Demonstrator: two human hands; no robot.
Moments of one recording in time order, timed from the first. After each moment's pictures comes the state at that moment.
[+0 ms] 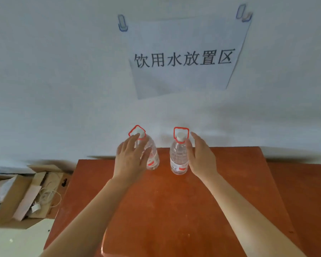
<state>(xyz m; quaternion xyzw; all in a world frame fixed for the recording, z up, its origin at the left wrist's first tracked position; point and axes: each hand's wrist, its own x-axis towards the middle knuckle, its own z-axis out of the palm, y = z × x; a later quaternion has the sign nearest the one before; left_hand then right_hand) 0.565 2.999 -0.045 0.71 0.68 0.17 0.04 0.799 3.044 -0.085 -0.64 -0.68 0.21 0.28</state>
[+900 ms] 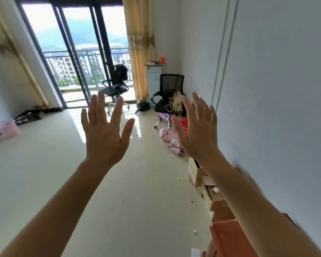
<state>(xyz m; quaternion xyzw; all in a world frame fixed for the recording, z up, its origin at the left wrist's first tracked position) 0.196 2.314 0.194 0.10 0.88 0.08 -0.46 0.189 2.566 0.183 0.11 -0.88 0.19 0.42</state>
